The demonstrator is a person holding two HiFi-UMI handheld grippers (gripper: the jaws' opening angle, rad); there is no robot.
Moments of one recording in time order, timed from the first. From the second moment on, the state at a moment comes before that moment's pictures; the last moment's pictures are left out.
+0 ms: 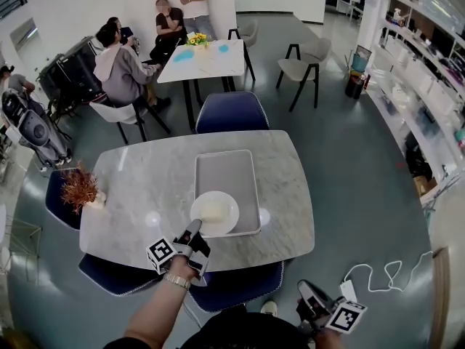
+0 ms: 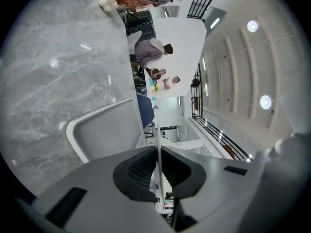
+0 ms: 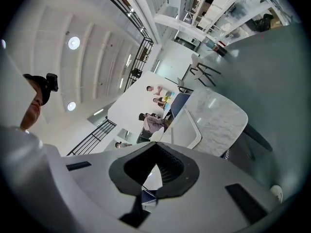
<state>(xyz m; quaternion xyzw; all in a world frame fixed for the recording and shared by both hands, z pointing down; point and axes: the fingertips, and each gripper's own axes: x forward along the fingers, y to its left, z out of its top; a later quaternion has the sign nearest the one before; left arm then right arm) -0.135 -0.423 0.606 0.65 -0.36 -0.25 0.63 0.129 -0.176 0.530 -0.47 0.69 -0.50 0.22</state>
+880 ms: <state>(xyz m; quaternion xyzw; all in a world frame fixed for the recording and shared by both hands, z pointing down) -0.119 -0.549 0.720 0.58 -0.44 -0.19 0.66 0.133 -0.193 0.548 -0.54 0.62 -0.51 0.24</state>
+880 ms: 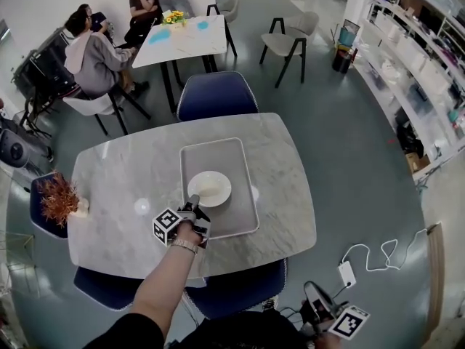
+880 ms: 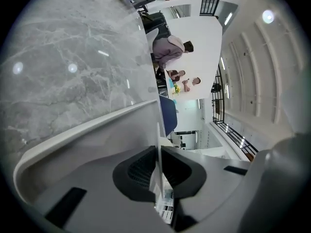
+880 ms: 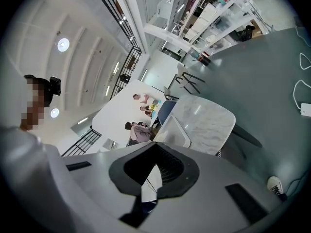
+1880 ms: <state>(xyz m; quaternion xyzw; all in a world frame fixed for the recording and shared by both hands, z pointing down) -0.104 -0.570 0.755 0.56 -0.48 -0.14 0.66 0.145 -0.189 0.562 -0.55 0.60 -0.52 0.25</state>
